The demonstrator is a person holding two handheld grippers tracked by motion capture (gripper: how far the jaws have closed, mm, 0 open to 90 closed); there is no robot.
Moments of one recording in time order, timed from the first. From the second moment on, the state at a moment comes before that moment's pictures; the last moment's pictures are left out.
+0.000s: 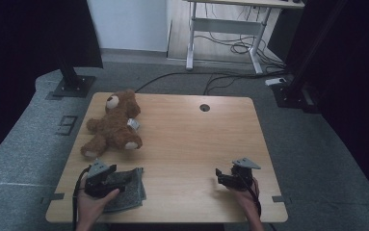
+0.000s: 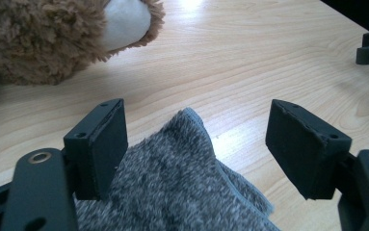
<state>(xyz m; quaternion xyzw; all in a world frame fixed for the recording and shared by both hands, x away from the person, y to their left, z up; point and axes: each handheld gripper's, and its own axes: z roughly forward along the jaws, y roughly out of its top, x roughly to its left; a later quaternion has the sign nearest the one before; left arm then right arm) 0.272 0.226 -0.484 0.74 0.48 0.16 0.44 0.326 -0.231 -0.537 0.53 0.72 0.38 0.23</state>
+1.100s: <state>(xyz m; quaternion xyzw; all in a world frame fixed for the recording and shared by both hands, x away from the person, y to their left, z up) 0.403 0.216 -0.467 0.70 0.57 0.19 0.38 0.330 -0.229 -0.537 0.52 0.73 0.38 0.23</state>
